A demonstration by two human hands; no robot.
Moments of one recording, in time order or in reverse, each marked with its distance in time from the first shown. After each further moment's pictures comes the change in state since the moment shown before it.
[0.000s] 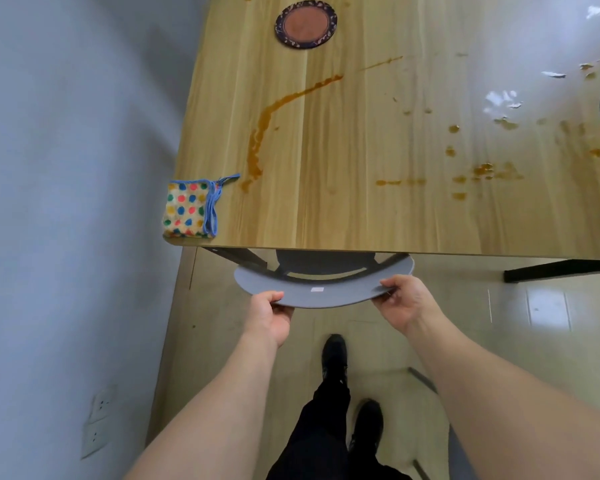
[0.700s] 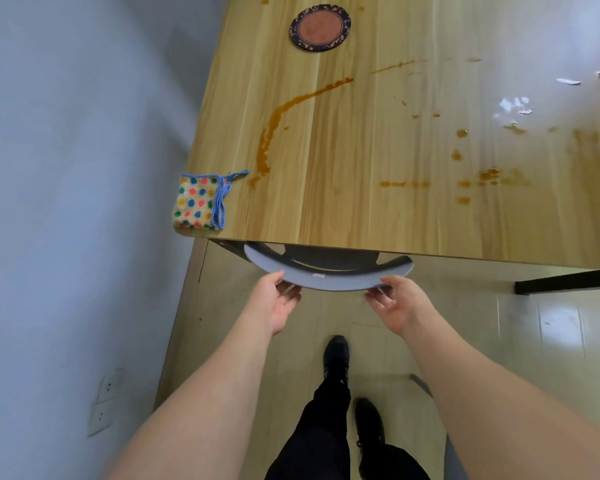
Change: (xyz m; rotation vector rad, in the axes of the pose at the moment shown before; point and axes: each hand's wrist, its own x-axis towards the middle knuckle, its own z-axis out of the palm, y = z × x) left_hand -0.016 0.001 0.013 0.258 -0.062 0.014; right_hand -0.014 -0.001 -0.002 -0.160 0.069 0.035
